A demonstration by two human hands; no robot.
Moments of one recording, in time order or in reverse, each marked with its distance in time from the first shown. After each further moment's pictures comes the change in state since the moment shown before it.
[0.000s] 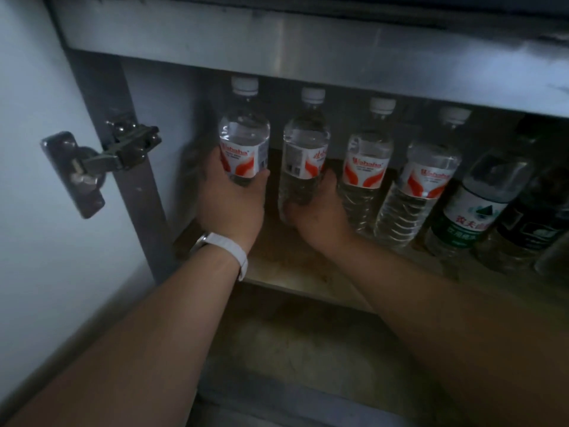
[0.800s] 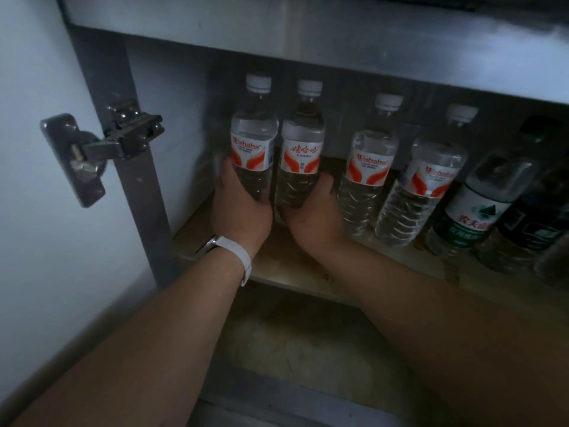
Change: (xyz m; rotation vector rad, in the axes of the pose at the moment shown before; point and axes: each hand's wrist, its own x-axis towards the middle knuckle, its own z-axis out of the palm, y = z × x) left_hand 0.007 -0.036 0.018 0.090 -0.137 0.042; right_hand -0.003 0.003 0.018 -0.103 0.092 0.036
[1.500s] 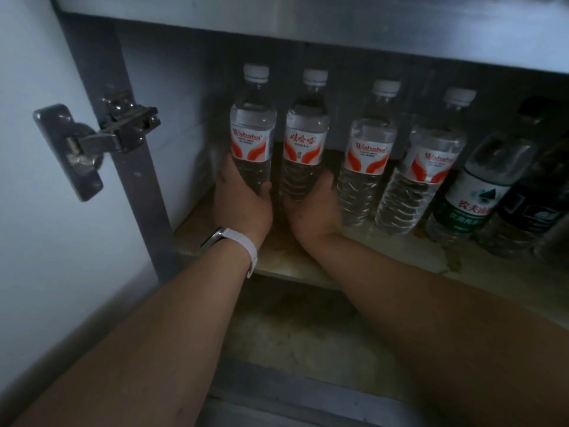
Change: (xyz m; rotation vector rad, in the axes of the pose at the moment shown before) left_hand 0.002 -0.004 0.007 0.062 -0.003 -0.010; right_hand -0.005 0.002 0.006 0.016 0.063 0.051
